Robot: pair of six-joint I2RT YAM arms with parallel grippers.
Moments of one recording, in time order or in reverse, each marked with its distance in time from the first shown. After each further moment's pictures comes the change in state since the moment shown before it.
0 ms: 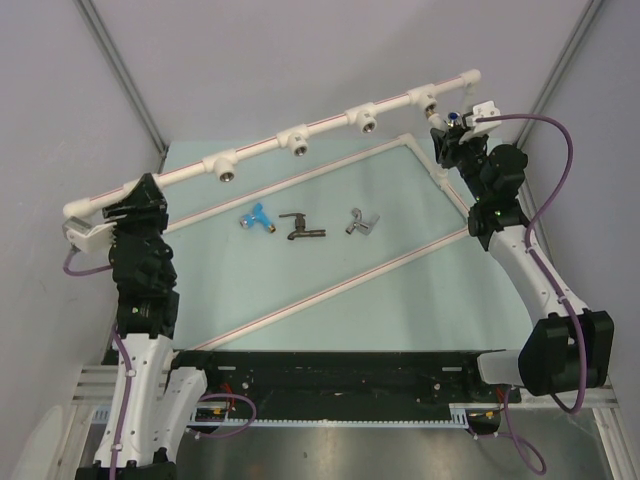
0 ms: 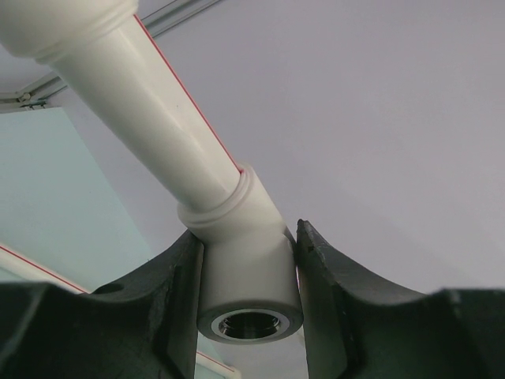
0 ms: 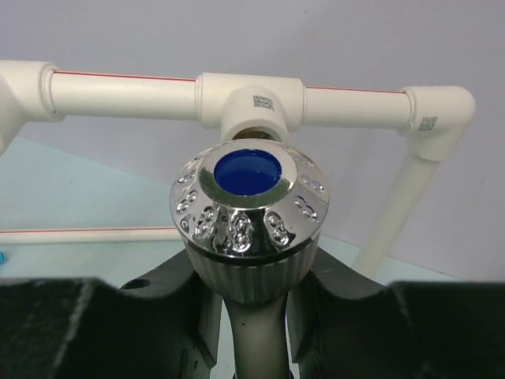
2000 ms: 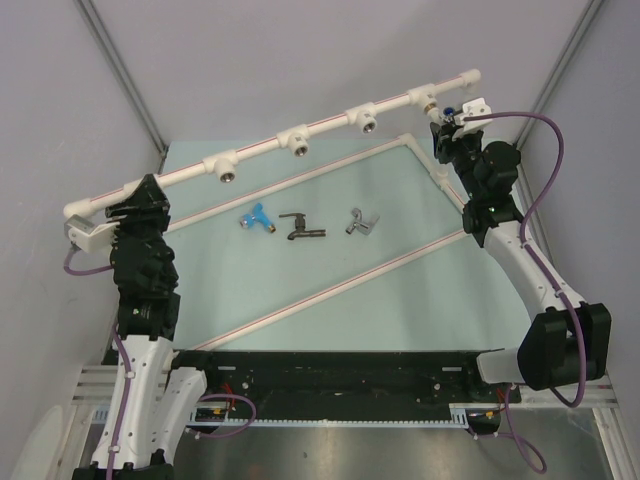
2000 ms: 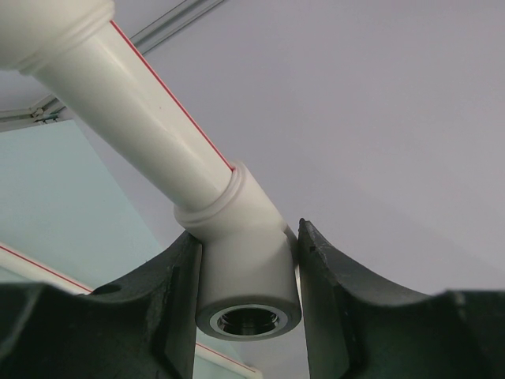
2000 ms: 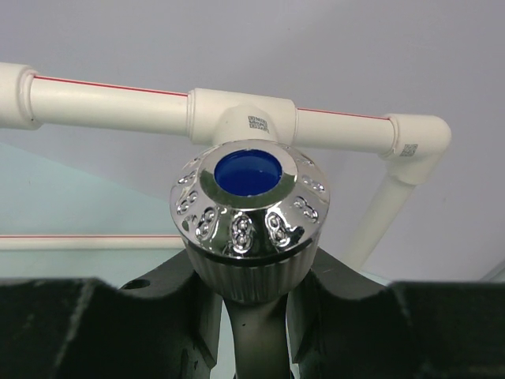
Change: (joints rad) left arm -0.032 -0.011 -0.008 0.014 -0.019 0.087; right arm 0.035 0.035 0.029 0.030 0.073 -0.109
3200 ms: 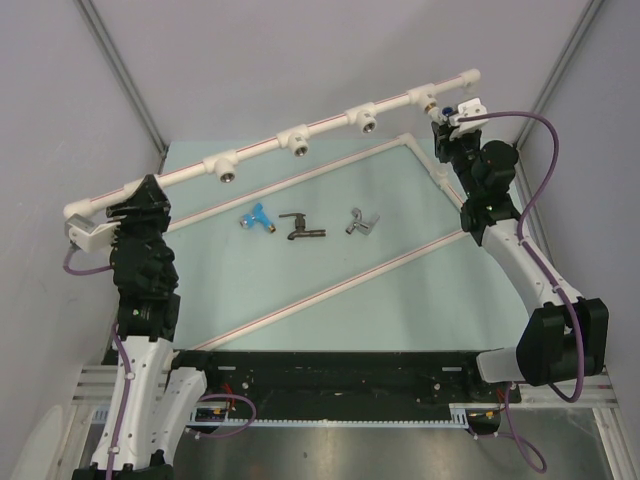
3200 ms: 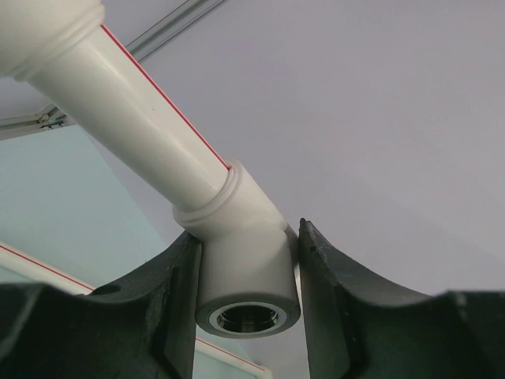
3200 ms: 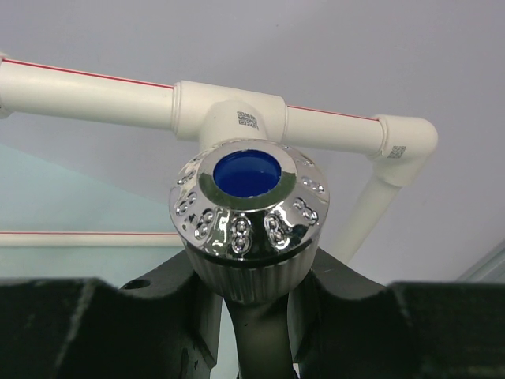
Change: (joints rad) left arm -0.004 -0.006 -0.001 0.001 0.001 0.033; right arm 0.002 0.022 0.002 0.018 0.017 -0.050
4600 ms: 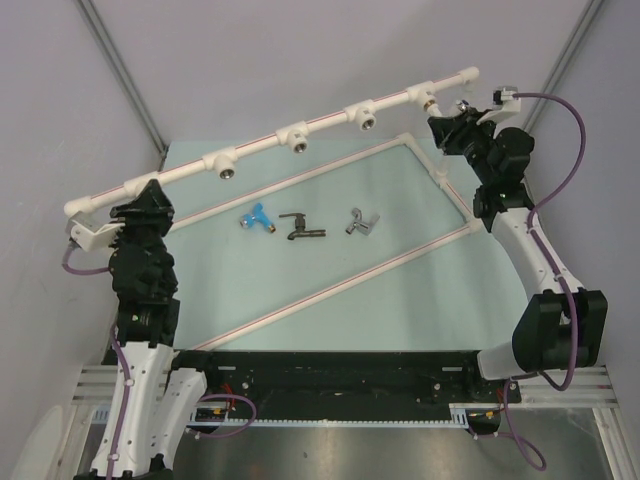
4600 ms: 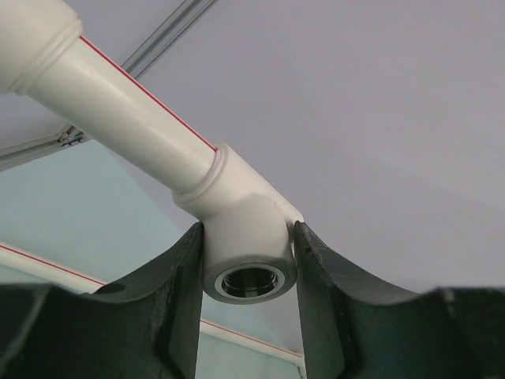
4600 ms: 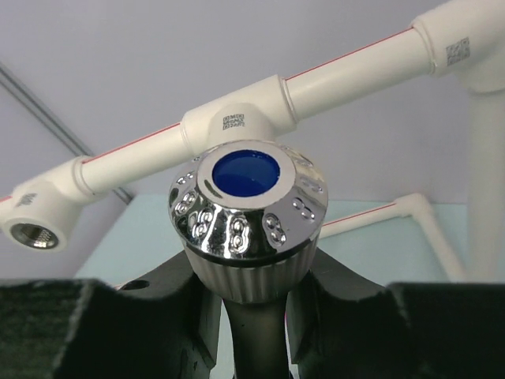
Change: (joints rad) left arm -0.011 -0.030 -0.008 -0.007 0.029 0.135; right arm -0.101 0.058 0.087 -0.074 -0.160 0.614
